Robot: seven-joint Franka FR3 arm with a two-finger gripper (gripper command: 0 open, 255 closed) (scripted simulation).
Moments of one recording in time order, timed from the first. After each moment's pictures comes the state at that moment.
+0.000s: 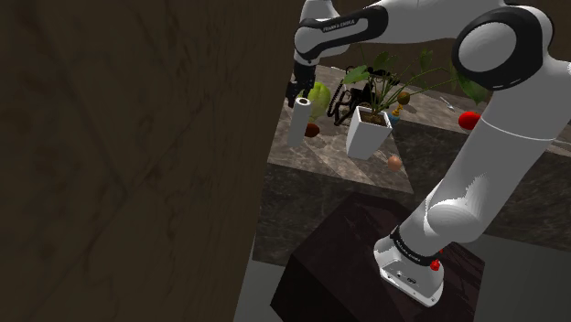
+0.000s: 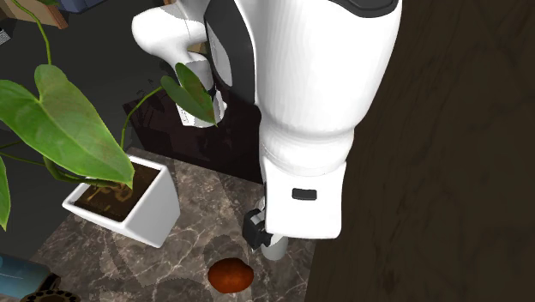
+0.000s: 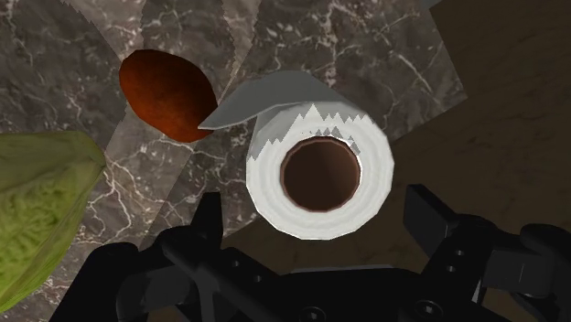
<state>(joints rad) -0.03 0.18 -0.12 -1.88 -0.01 2.06 -0.24</state>
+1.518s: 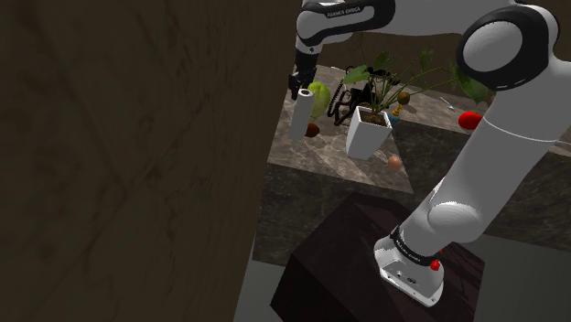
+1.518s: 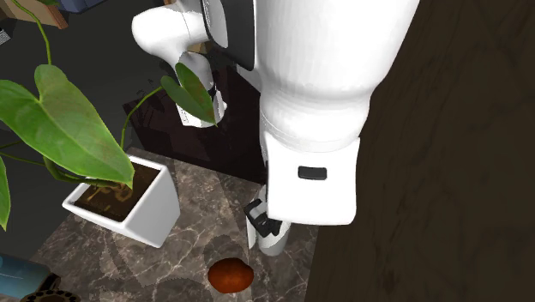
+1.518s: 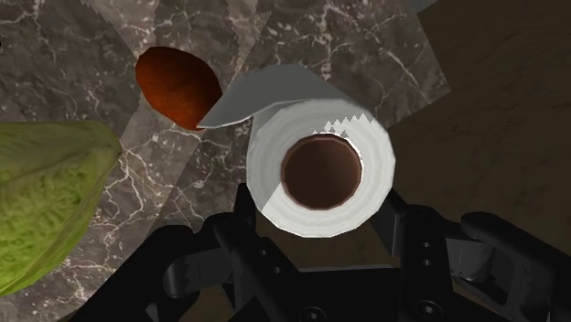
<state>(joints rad) -0.03 0.16 -0.12 -1.81 -0.01 1.97 -0.24</state>
